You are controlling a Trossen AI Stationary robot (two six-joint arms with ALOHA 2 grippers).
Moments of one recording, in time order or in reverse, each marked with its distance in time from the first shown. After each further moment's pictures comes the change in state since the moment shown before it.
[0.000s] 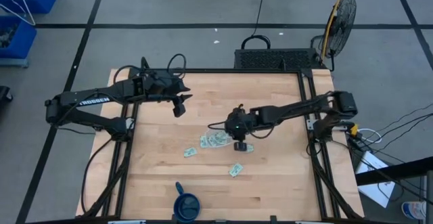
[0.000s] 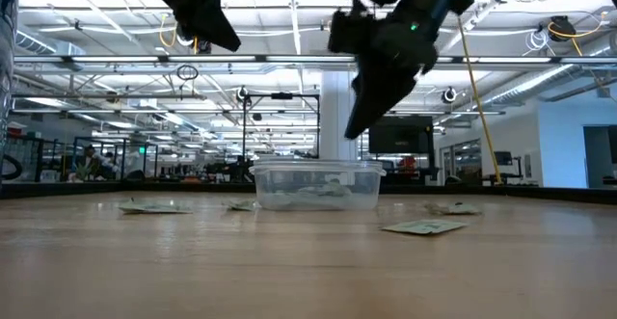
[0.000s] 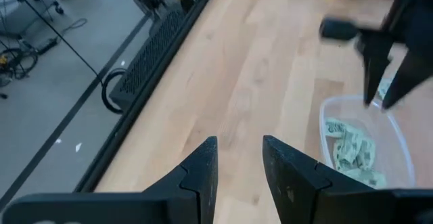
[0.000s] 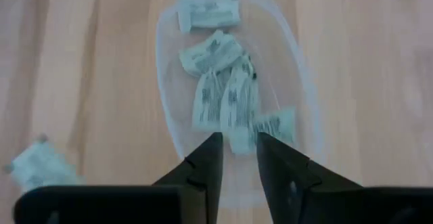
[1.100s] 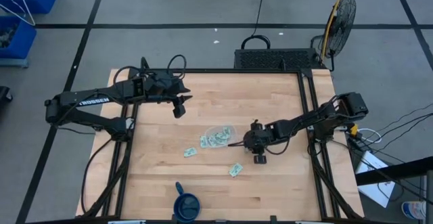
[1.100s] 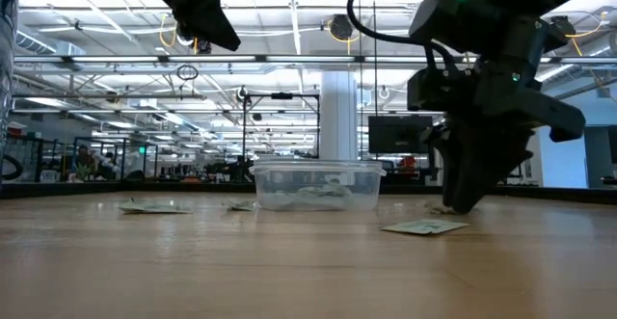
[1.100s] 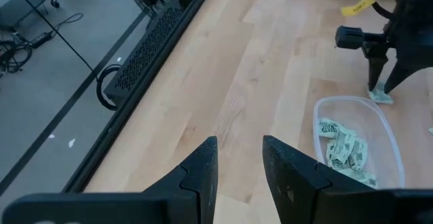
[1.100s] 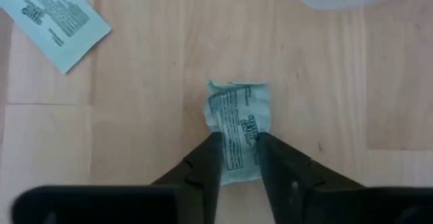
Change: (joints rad) left arm -0.012 0.000 0.000 -0.007 0.000 -0.036; right arm 0.133 -0.090 -0.411 0.148 -0.009 0.121
